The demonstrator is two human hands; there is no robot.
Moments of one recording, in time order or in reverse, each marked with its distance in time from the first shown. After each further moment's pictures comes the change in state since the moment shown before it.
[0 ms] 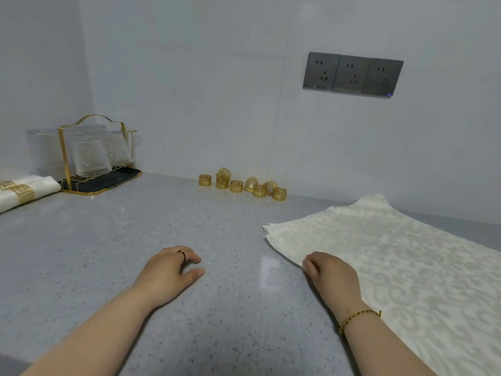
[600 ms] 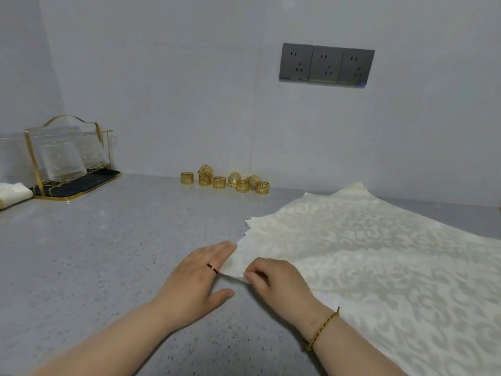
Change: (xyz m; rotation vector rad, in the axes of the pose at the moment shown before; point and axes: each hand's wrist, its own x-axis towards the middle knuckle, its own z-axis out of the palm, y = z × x) left_hand -0.012 0.064 0.019 0.175 0.040 0.444; right_hand -0.030 -0.050 -0.015 0.346 -0.166 -0.276
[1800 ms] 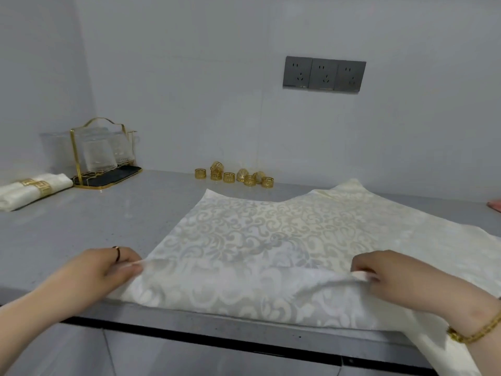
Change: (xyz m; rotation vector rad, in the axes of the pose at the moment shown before) left_hand -0.129 -0.028 -0.112 -0.304 -0.062 -0.547; right_hand -0.106 -0.014 -0.136 -0.480 -0.463 0.211
